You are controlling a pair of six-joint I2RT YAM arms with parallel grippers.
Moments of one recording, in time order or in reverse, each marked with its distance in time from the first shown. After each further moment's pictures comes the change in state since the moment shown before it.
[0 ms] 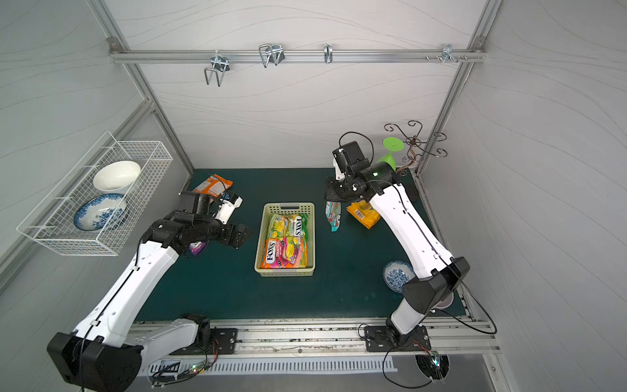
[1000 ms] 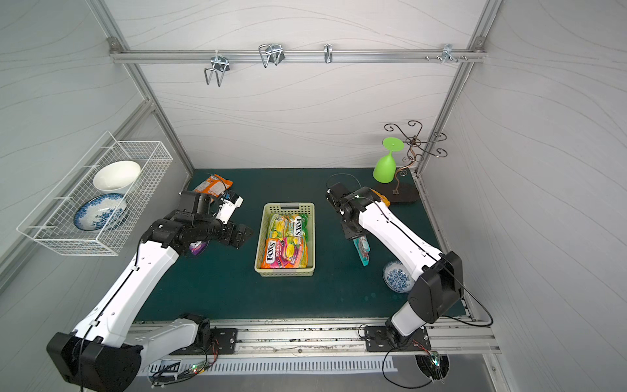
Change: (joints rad) left arm -0.011 0.001 0.007 -0.002 0.001 -0.001; right arm 0.031 -0.097 -0.446 -0.168 0.518 -0.168
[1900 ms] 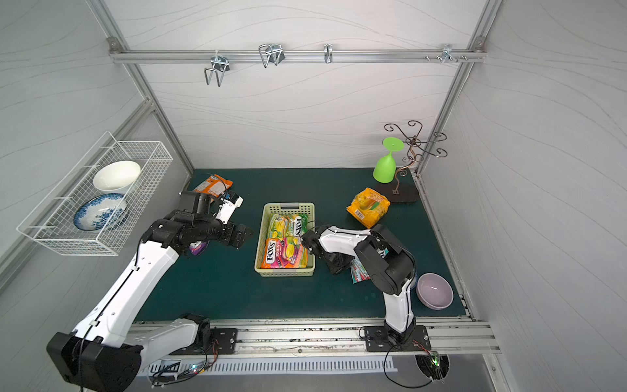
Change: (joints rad) left arm 0.000 0.000 0.000 0.000 0.000 0.000; right arm 0.214 0.350 -0.354 0.253 0.056 0.120
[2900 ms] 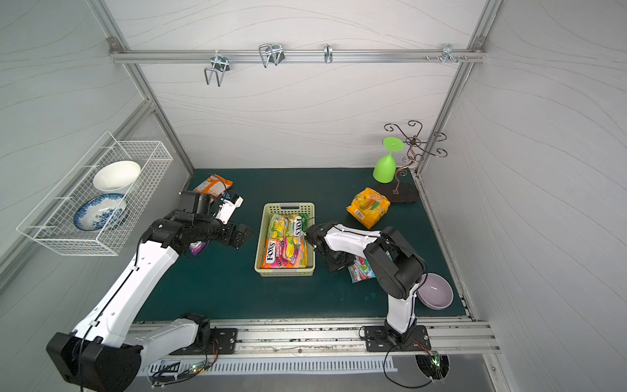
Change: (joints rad) left arm 0.000 0.000 0.003 -0.005 0.001 0.000; right arm -0.015 -0.048 -0.028 0.043 -0.114 0.030
